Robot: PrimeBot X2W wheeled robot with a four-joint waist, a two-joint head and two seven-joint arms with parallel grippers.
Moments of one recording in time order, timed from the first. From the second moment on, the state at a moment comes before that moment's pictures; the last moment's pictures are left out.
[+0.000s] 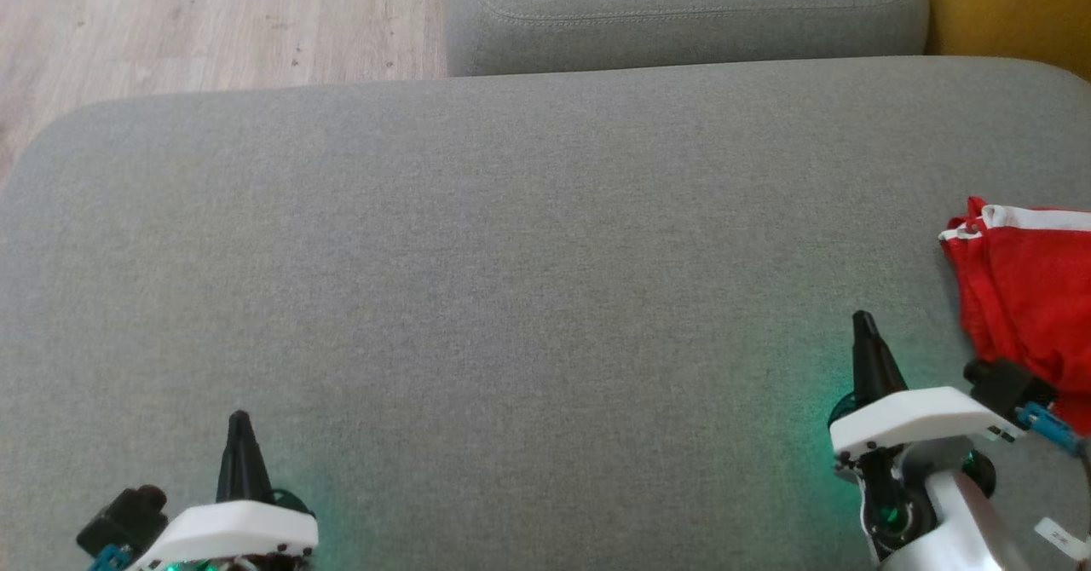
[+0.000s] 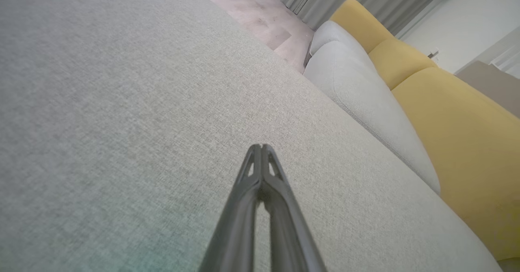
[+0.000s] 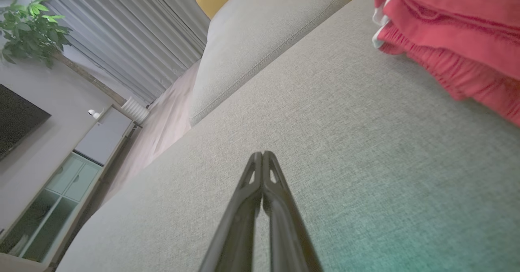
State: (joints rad) left arm -0.04 0.04 0.00 0.43 -0.75 -0.08 -0.13; right arm -0.21 -0.05 0.04 0.60 0.69 0.13 -0.13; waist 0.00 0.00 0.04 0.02
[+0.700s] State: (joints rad) left arm -0.04 0.04 0.01 0.39 -0.96 -0.09 -0.07; right arm -0.17 -0.05 0.00 0.52 0.92 0.13 -0.07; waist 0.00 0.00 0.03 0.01
